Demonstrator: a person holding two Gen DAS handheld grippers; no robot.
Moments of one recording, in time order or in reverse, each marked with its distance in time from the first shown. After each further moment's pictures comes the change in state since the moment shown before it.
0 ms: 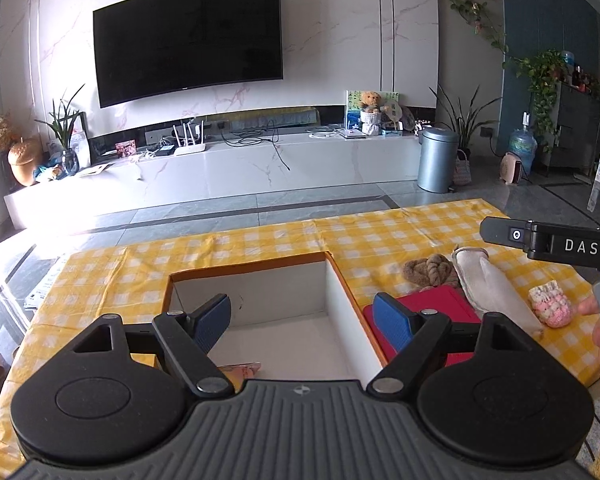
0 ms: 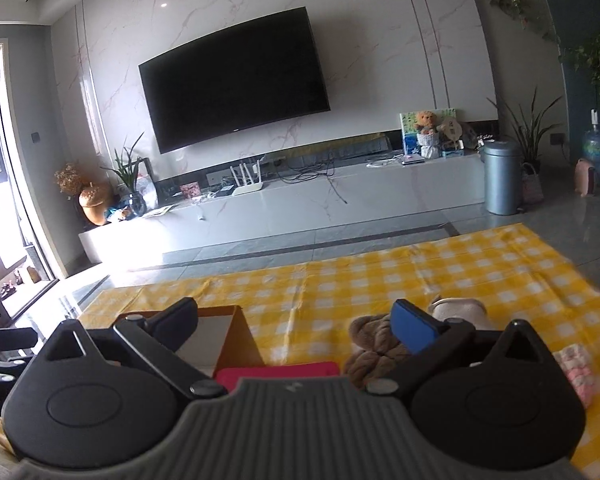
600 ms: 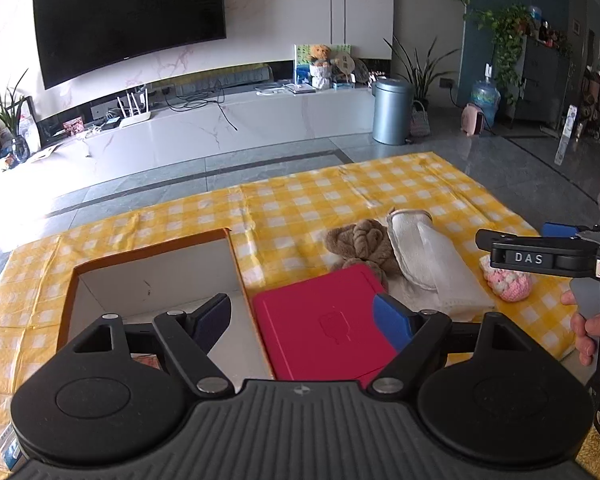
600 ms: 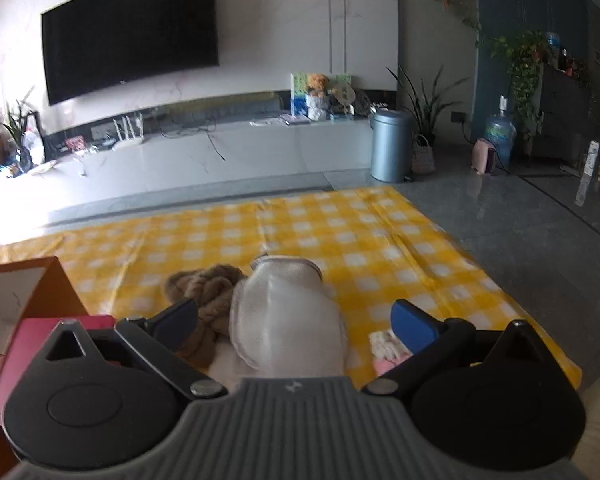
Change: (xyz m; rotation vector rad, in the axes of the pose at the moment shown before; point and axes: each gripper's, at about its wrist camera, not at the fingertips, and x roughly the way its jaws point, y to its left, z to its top) left arm 0.045 -0.086 0.007 0.081 0.150 -0.106; right arm 0.027 -0.106 -0.020 -0.024 0.161 -0.360
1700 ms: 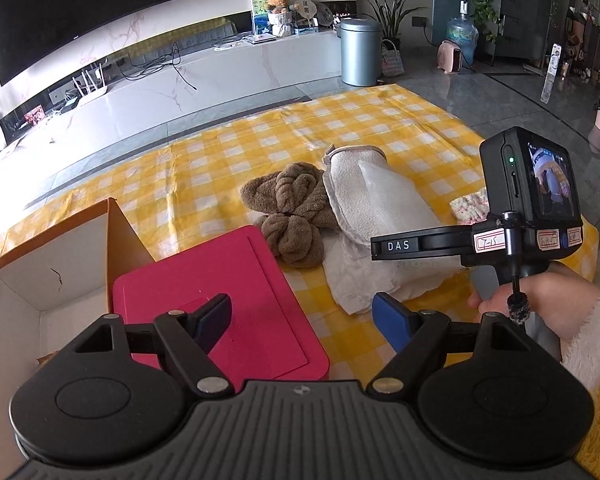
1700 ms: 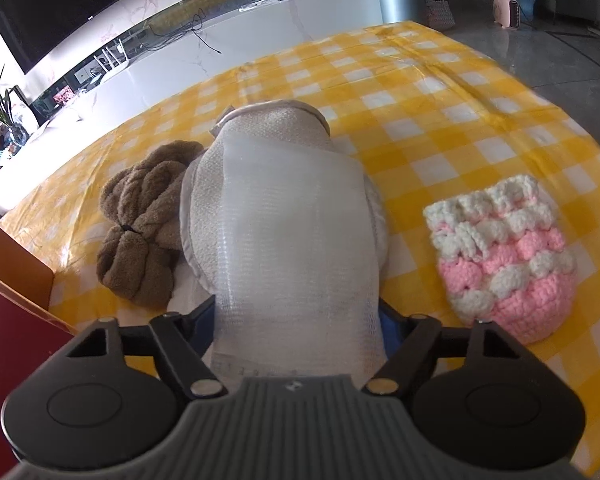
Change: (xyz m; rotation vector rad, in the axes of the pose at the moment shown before) left arm 0.067 -0.083 -0.008 0.093 0.145 -0.014; right arm 0.134 -0.019 -0.046 0.191 0.349 0.163
